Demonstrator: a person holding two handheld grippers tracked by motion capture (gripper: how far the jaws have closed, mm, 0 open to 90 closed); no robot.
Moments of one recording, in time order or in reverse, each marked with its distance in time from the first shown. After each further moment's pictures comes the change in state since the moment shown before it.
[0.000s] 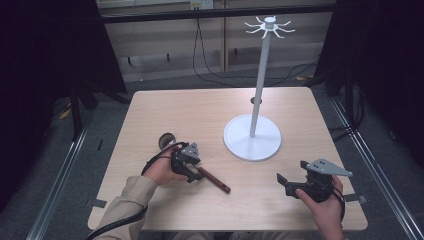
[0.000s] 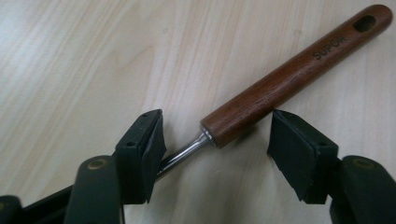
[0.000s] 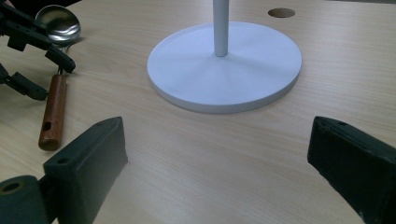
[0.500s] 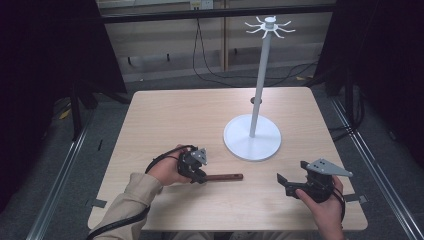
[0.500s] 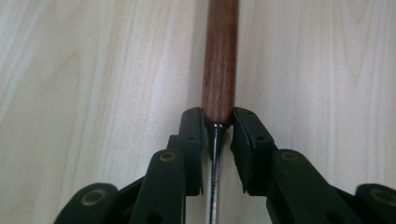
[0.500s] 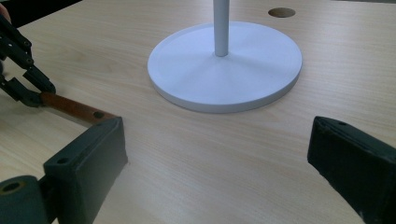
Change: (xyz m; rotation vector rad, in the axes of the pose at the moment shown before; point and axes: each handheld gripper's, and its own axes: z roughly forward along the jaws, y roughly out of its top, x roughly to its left) left arm -0.019 0.021 0.001 0.132 -0.102 0.063; right arm 0.000 0.000 -0.001 0.001 -0.002 0.000
